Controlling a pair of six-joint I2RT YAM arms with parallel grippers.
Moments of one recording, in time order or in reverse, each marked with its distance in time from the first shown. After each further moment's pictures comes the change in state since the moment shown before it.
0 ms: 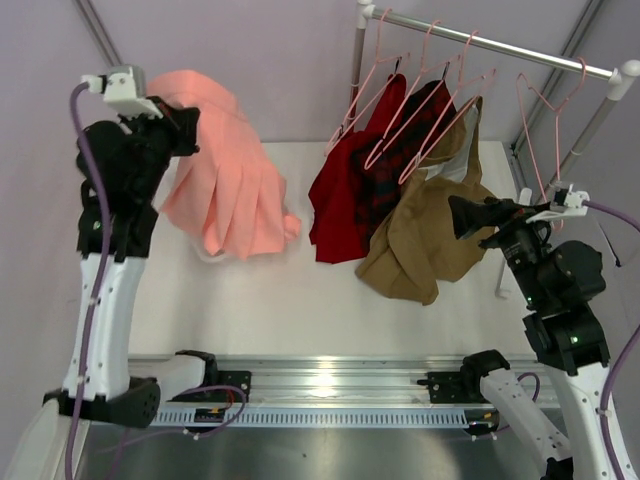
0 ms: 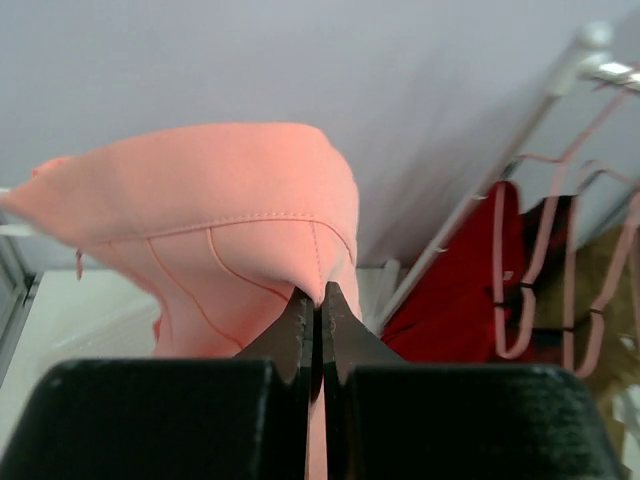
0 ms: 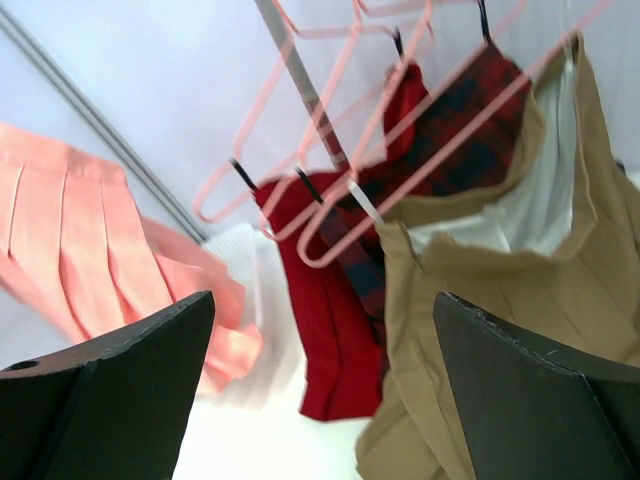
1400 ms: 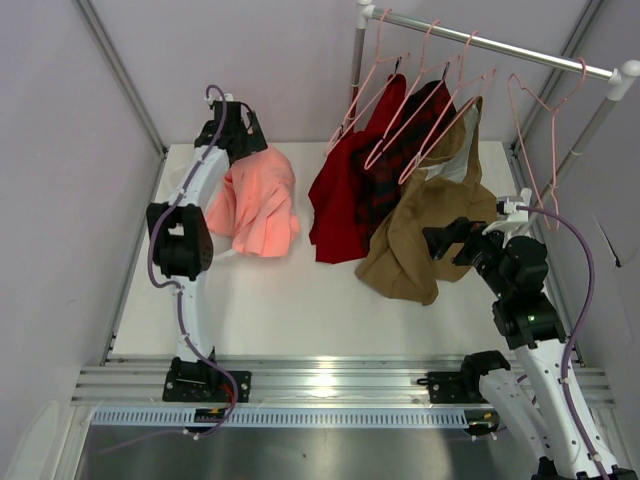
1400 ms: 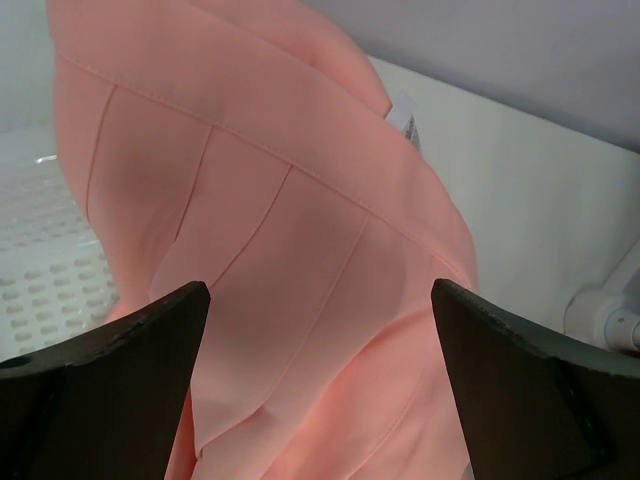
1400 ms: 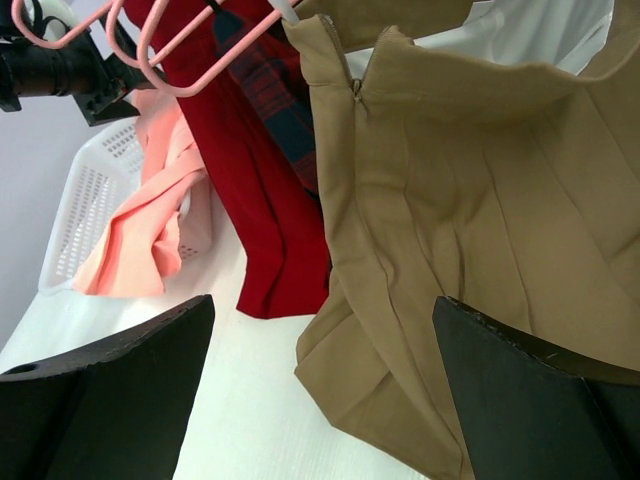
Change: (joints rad) left arm 0.016 1.015 0.421 -0.145 -0.220 -0.159; right arm -0.079 -0.011 -0.324 0.076 -0.171 -0.058
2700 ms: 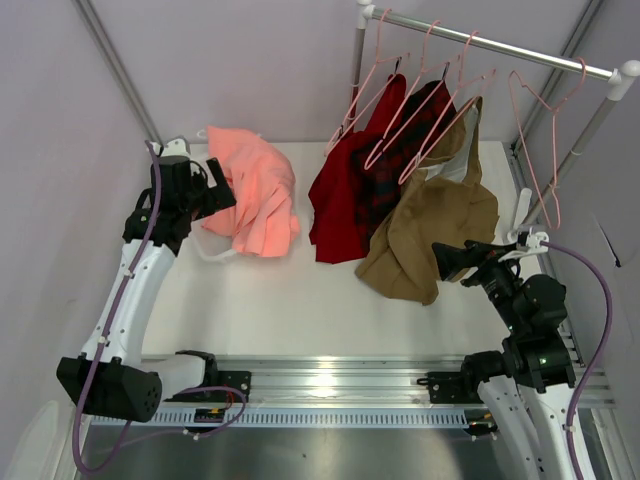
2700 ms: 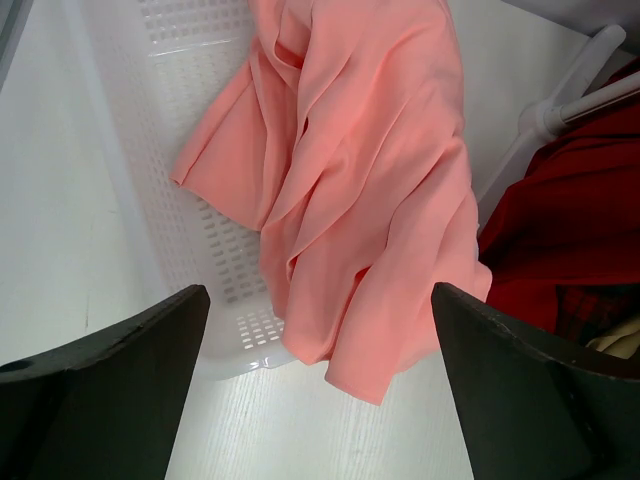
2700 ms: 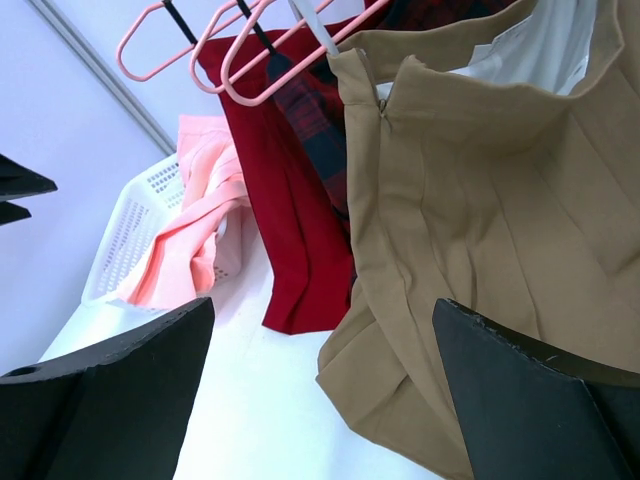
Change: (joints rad) left arm -0.001 -1.024 -0.796 -0.132 0.029 0.008; right arm -0.012 -0.262 -0.065 -0.053 0.000 0.035
